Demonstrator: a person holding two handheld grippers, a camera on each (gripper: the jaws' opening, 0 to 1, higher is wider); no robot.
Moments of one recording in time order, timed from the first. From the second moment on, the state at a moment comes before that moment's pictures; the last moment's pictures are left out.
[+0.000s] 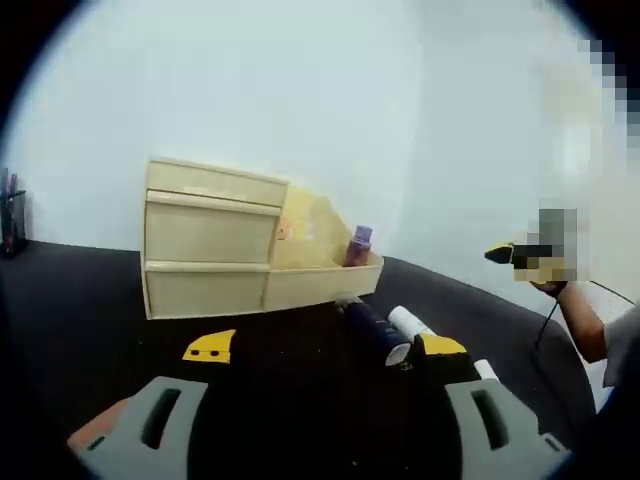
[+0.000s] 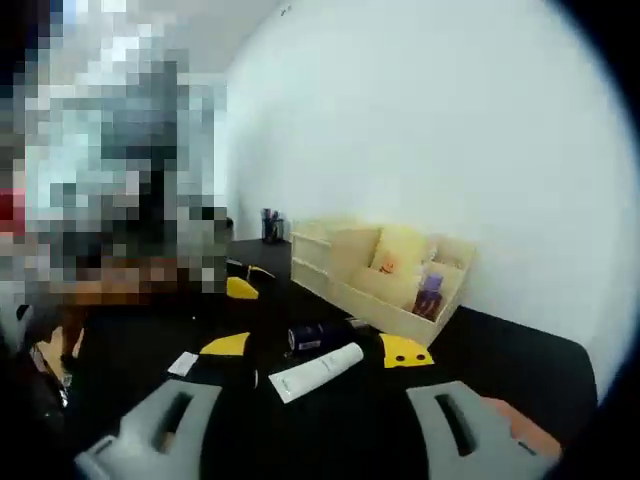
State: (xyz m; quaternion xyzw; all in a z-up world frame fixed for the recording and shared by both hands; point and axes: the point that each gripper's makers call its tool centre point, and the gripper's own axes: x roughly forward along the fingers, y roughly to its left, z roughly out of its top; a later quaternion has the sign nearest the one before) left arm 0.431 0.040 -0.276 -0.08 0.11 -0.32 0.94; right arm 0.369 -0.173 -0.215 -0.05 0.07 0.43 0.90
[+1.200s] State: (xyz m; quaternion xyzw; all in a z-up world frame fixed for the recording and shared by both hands) left arm 0.433 0.022 -0.257 -0.17 0.08 -0.35 0.92; right arm 0.362 -0.162 -0.243 -0.01 0.07 0.43 0.90
